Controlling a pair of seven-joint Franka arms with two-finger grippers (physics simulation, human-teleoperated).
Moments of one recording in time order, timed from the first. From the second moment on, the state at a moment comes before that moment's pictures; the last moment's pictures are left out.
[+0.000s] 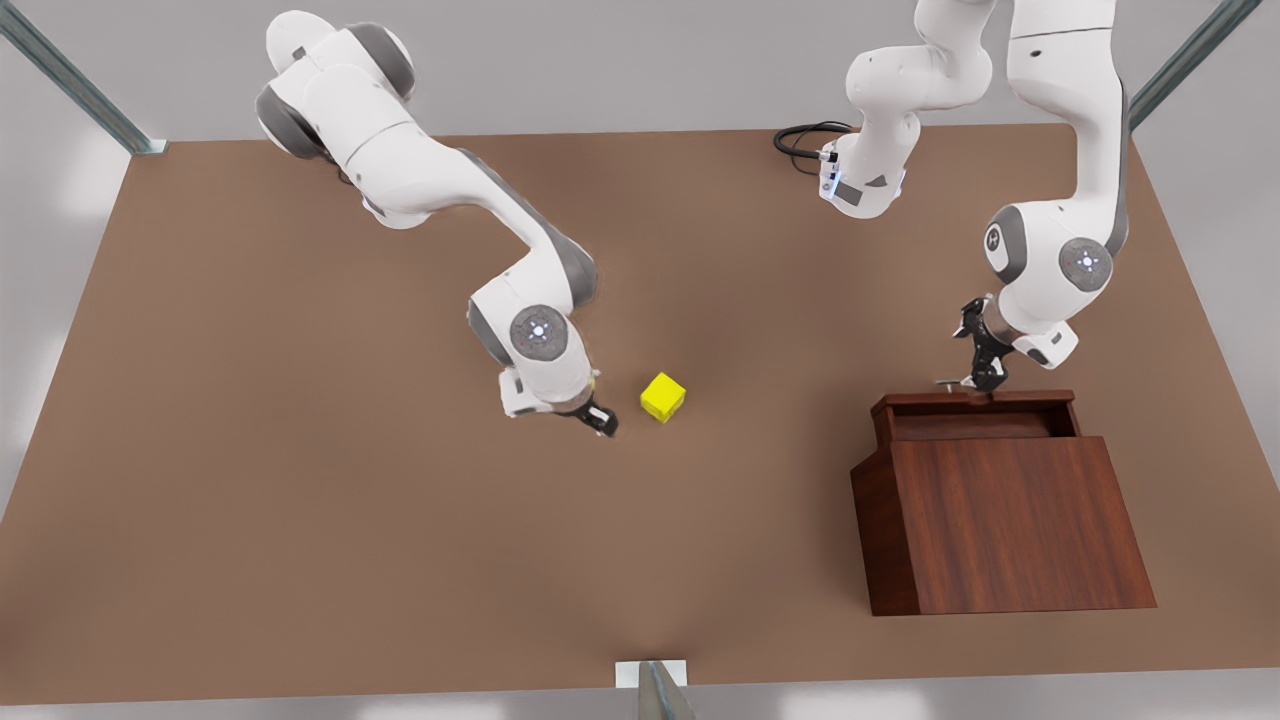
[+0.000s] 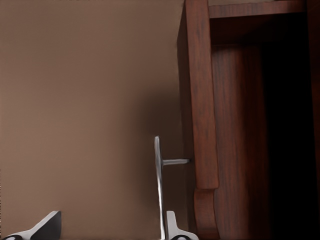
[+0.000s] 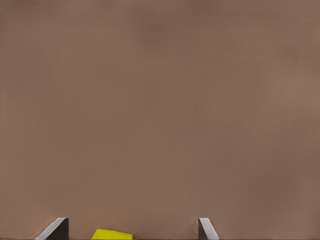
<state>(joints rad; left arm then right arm) 0.03 0.00 0.06 -2.35 0.00 2.34 -1.42 0.32 0.55 0.28 -1.50 -0.13 2.05 1.12</state>
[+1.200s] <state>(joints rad) 0.02 -0.02 0.08 -2.37 0.06 2.31 -1.42 -0.15 0.24 0.27 -1.53 -0.01 1.70 0.22</state>
